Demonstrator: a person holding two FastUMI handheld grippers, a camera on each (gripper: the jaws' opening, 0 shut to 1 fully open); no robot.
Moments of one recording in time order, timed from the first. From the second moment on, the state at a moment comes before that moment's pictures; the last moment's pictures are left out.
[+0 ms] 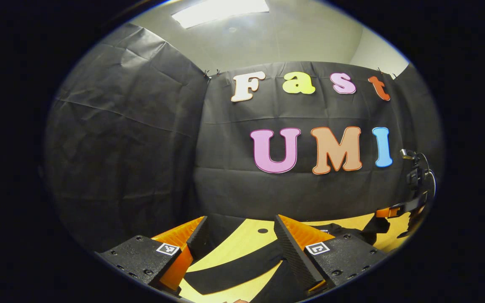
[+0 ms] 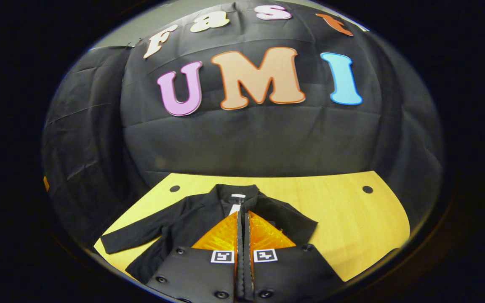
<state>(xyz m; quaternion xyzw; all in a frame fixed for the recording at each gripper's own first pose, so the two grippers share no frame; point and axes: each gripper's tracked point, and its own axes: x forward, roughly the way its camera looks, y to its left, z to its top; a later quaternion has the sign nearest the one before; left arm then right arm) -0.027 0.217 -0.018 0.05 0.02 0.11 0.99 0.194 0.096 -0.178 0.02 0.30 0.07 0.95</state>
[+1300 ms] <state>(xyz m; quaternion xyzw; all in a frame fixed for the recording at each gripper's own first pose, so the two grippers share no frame) -0.017 0.307 -0.098 0.04 0.11 0.12 0.99 0.266 0.244 -0.132 0.00 0.18 0.10 0.98</state>
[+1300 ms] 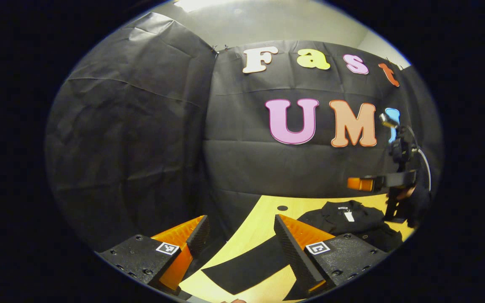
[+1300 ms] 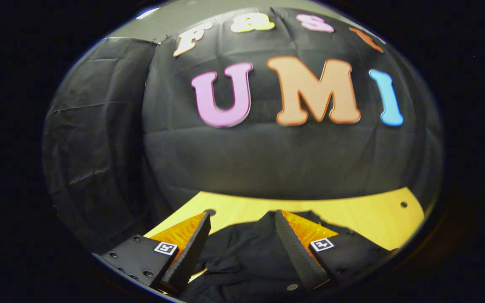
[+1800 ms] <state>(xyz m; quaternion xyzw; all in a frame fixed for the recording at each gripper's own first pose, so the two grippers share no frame) -0.001 0.330 -0.204 0.01 0.23 0.13 0.96 0.211 0.150 -0.065 -0.05 0.12 0.05 0.99</state>
